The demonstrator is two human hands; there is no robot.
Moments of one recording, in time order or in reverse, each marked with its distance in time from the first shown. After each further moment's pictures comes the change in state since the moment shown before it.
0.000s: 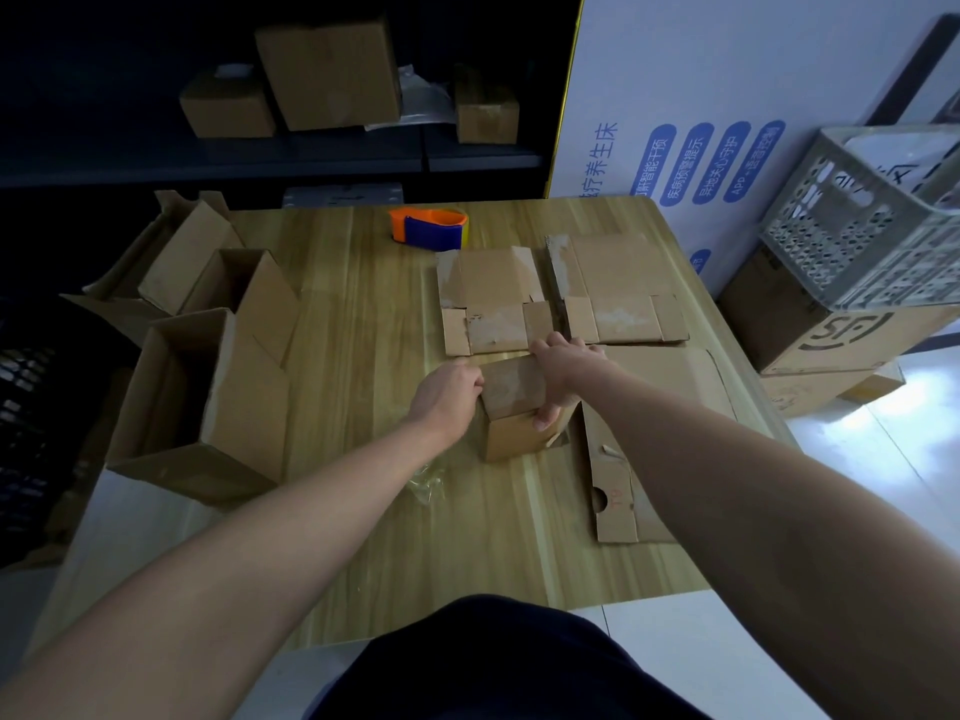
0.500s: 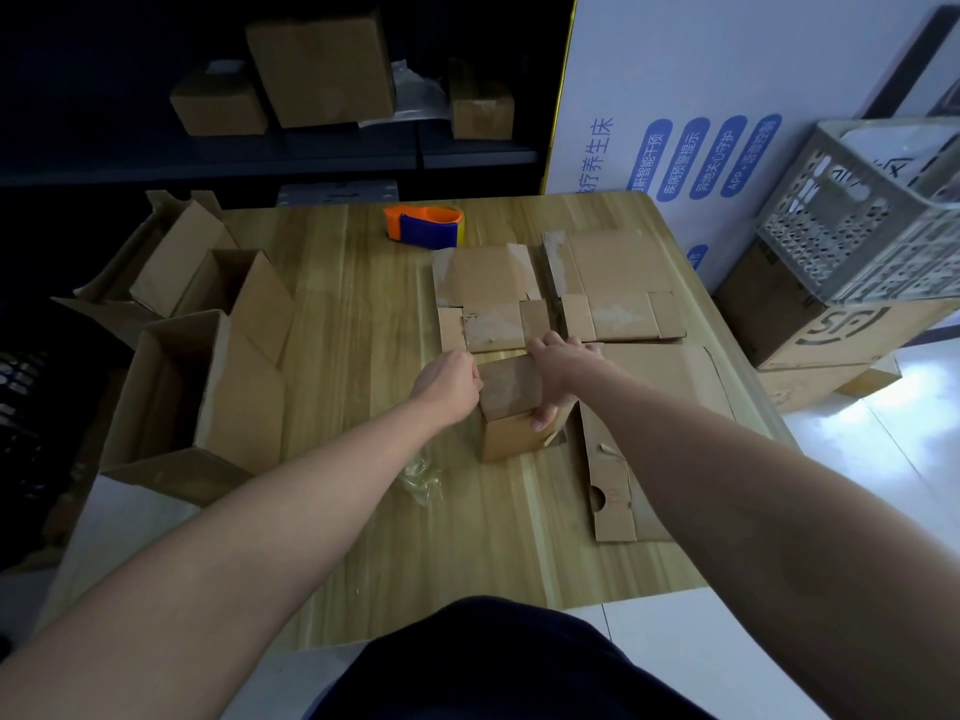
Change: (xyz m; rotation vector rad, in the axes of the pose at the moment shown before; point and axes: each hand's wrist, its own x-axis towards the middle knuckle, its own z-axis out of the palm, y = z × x) left_hand 0.017 0.008 -0.009 -0.041 -0.100 -0.204; right_hand 0.007 0.001 0.003 -0.010 -0.001 0.001
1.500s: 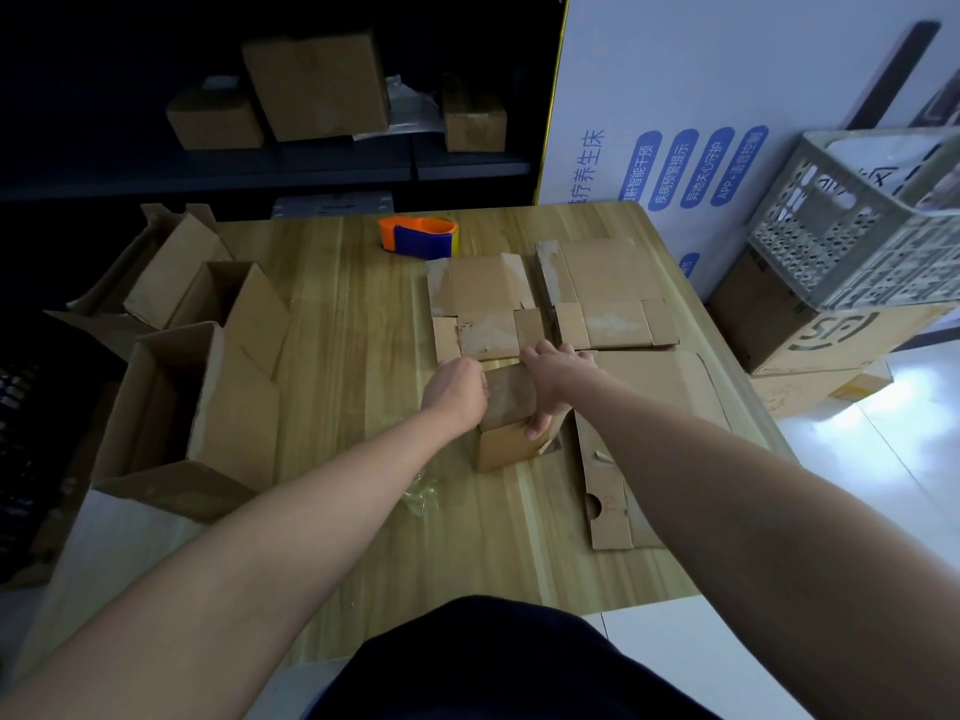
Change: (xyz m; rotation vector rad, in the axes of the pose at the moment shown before) left_hand -0.001 0.018 0.006 0.035 0.060 0.026; right_hand -0.004 -0.002 -0.002 -0.001 0.005 0.001
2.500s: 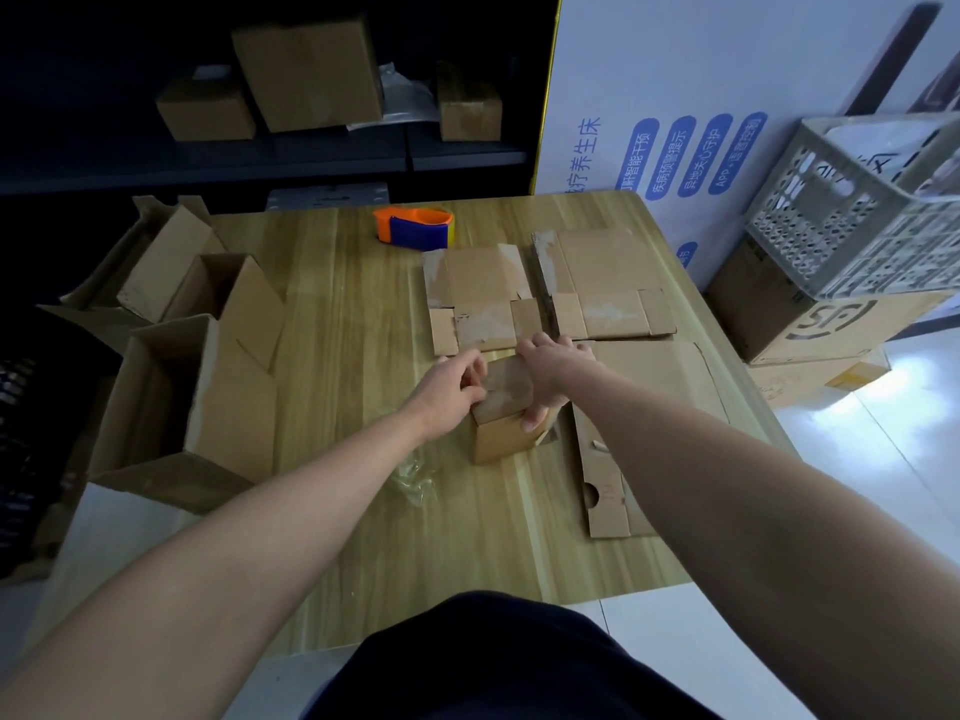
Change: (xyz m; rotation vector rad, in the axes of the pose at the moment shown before) left_hand -0.007 -0.029 0.001 -0.397 -0.156 0.129; right_hand -0.003 -0.001 0.001 0.020 0.008 -0.012
